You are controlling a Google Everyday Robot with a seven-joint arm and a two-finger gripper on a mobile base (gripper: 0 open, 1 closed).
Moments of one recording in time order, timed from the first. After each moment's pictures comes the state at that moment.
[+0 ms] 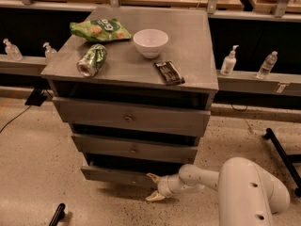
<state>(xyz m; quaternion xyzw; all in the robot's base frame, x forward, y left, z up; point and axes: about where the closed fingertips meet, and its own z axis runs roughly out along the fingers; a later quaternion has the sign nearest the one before) 0.542 -0.010 0.187 -0.68 0.62 0.25 0.31</state>
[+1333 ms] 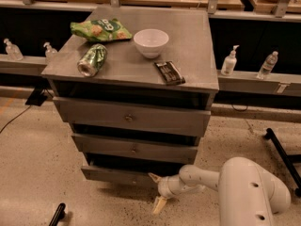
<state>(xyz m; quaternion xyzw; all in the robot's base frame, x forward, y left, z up) 0.542 -0.010 0.191 -0.68 0.61 0.25 0.31</state>
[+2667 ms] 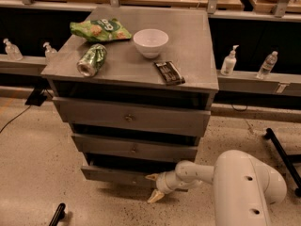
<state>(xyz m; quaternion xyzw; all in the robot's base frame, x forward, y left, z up) 0.561 -0.009 0.196 -0.70 0.61 0.20 0.30</state>
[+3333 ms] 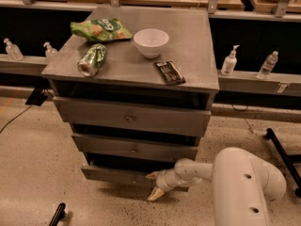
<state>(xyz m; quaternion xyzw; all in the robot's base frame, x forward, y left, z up) 0.574 -0.012 0.203 -0.71 0.61 0.19 0.30</state>
